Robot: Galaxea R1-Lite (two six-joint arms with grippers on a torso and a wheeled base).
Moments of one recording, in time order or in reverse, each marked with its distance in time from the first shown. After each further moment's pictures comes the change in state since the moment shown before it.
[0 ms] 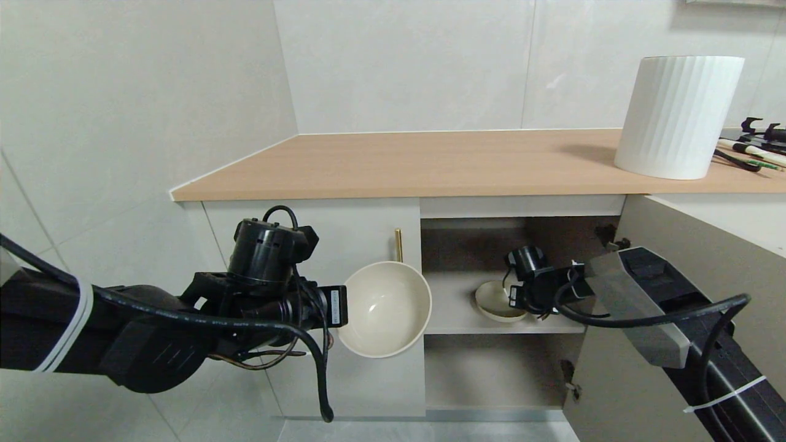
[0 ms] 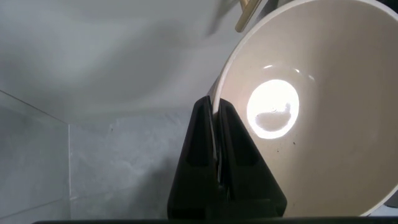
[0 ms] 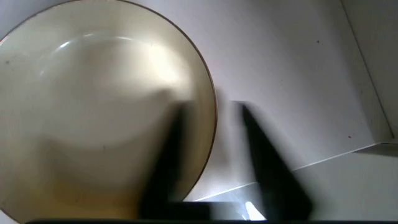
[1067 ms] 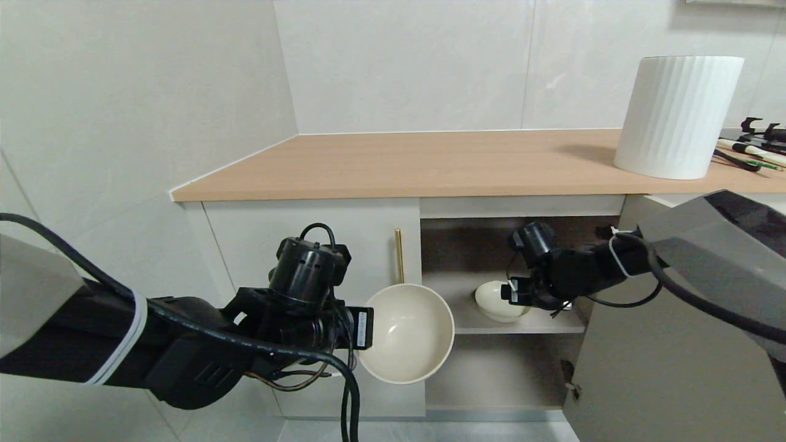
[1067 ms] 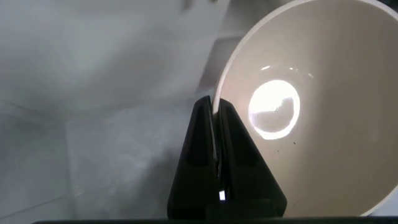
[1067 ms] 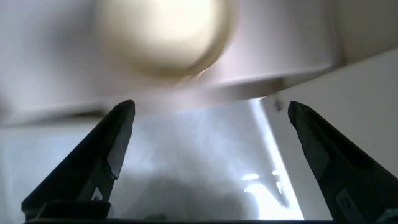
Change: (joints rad) left arm -0.103 0.067 -0.009 0.012 0.067 0.031; right arm 0.137 -0.478 0.507 0.003 0.096 0.028
